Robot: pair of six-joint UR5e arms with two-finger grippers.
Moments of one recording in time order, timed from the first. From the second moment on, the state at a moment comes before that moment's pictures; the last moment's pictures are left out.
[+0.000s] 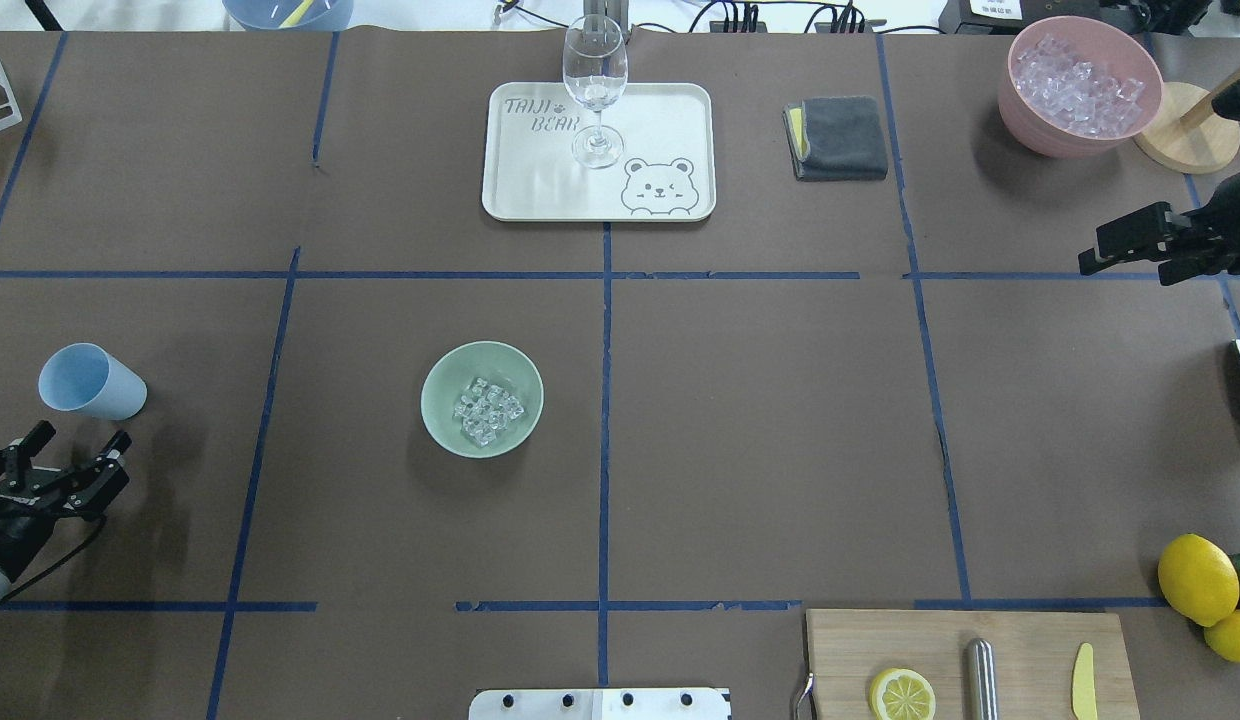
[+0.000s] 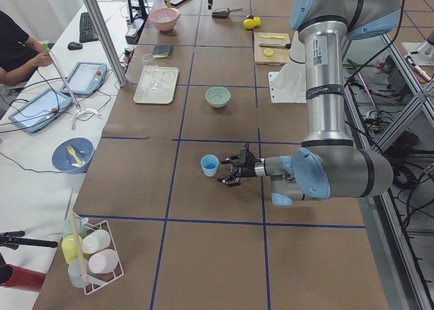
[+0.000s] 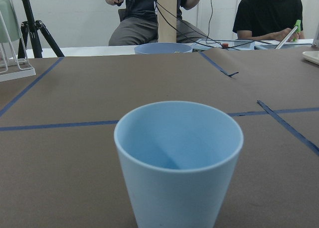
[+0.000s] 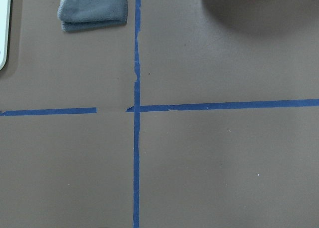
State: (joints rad) left arm -0.09 -1.30 -1.38 -3.17 -0.52 -1.19; right arm 1.15 -1.57 1.96 -1.29 2.33 0.79
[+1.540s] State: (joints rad) left arm -0.49 -1.10 -1.50 -3.37 -1.07 -0.85; right arm 1.13 -1.51 1.96 -1.28 2.33 0.89
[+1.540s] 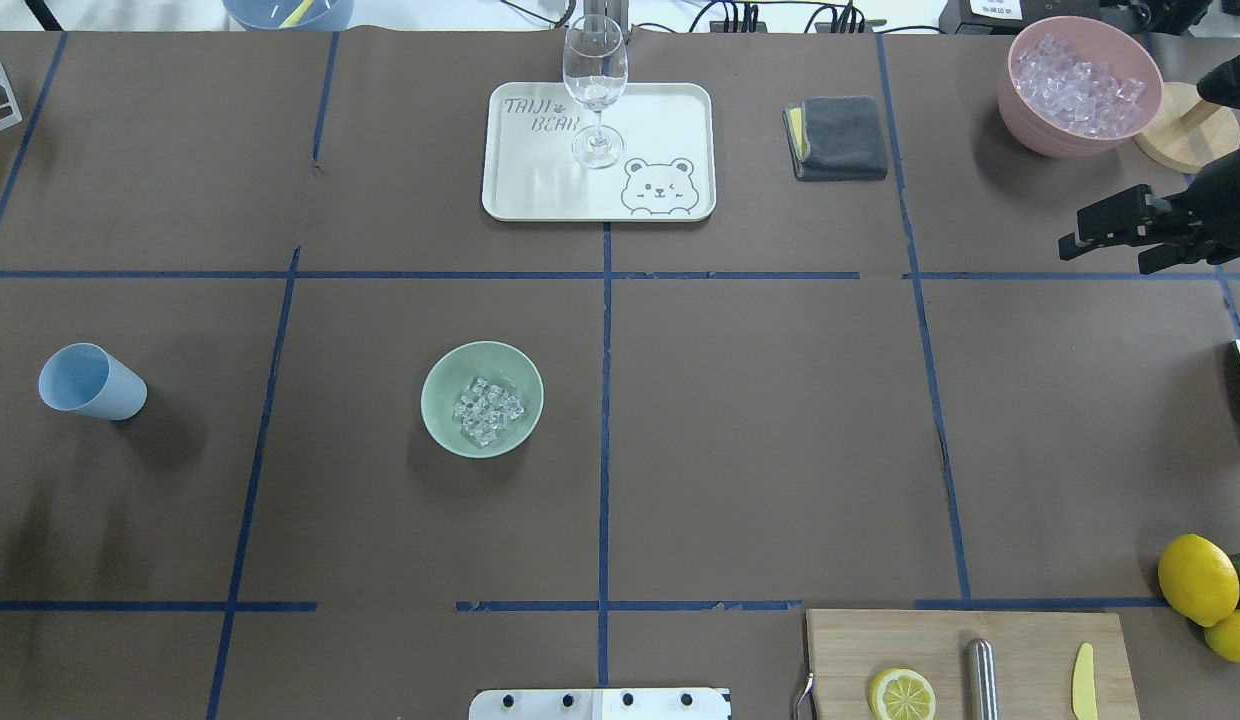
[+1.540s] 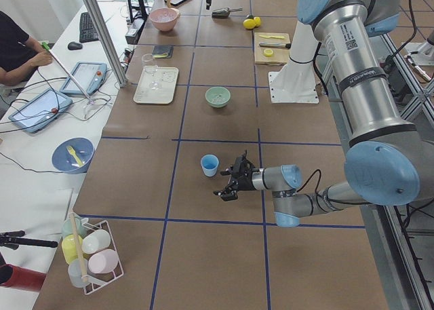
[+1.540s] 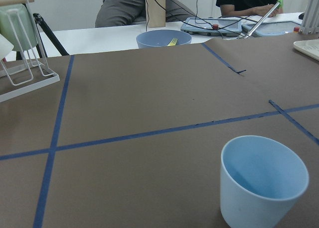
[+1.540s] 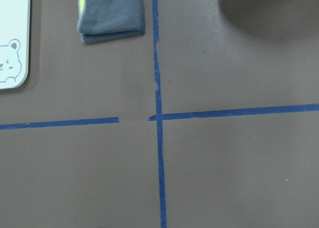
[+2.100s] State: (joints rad) left arm -0.94 -1.25 -1.49 -3.07 -1.62 -0.61; right arm 0.93 -1.31 1.95 -1.29 2.26 1.24
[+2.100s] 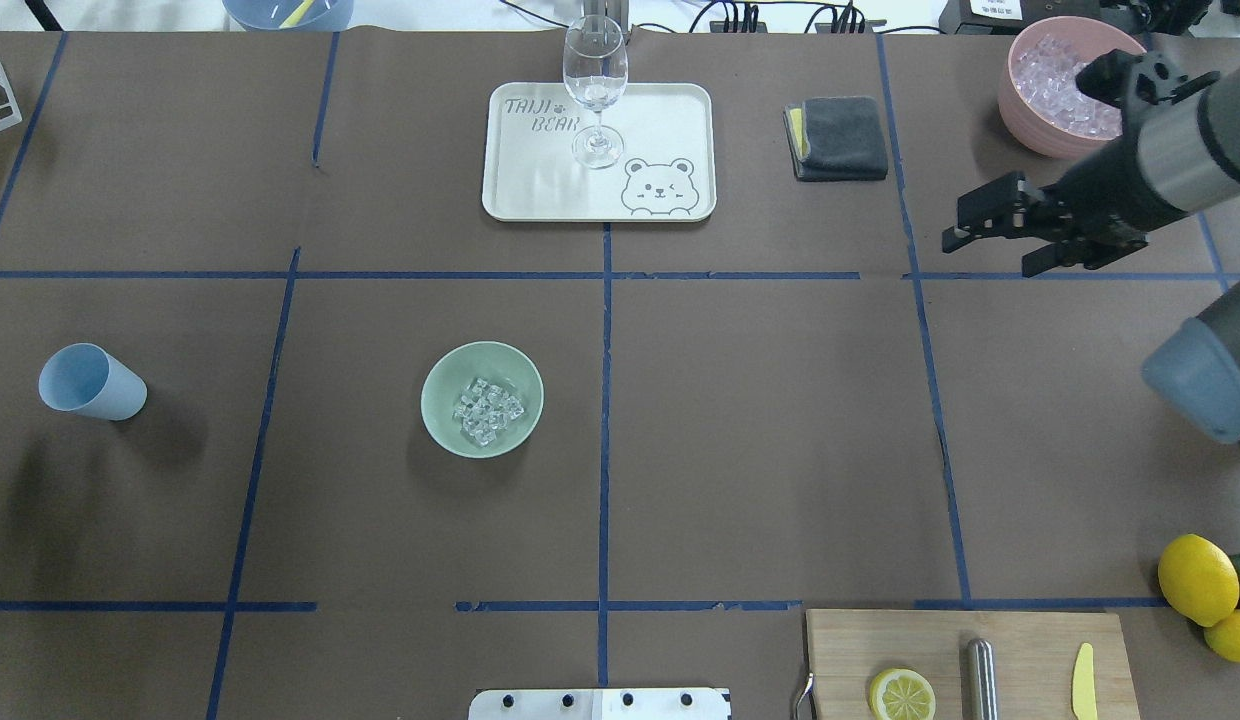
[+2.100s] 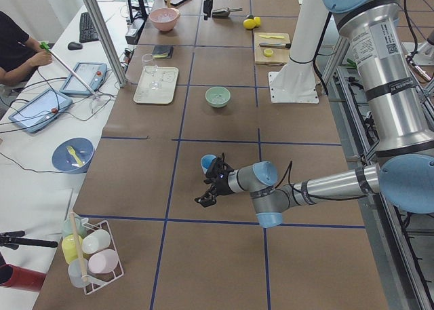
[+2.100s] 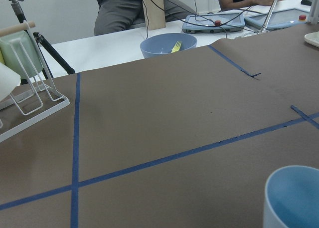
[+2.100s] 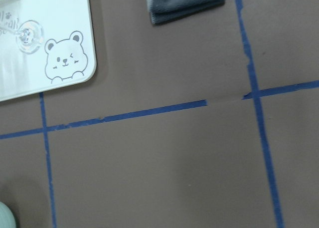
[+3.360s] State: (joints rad) left arm -1.41 -1.48 -1.71 -2.02 -2.35 -0.32; right arm 0.43 -0.76 1.50 -1.29 1.74 1.62
